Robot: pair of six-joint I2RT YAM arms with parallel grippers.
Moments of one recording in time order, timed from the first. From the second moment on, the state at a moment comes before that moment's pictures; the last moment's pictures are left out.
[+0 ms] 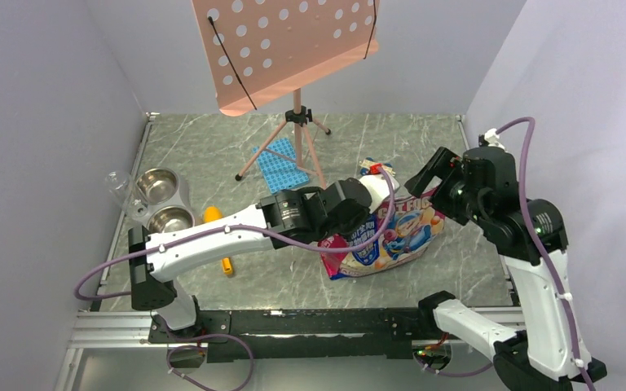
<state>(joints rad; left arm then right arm) -1.27 1.63 1.72 -0.71 -0.39 -0.10 0.37 0.94 1.59 -1.30 0.20 0.79</state>
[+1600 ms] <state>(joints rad) -1.13 1.88 2.10 -0.74 0.04 -0.31 0.18 0.79 1.44 -1.24 0.09 0.74</state>
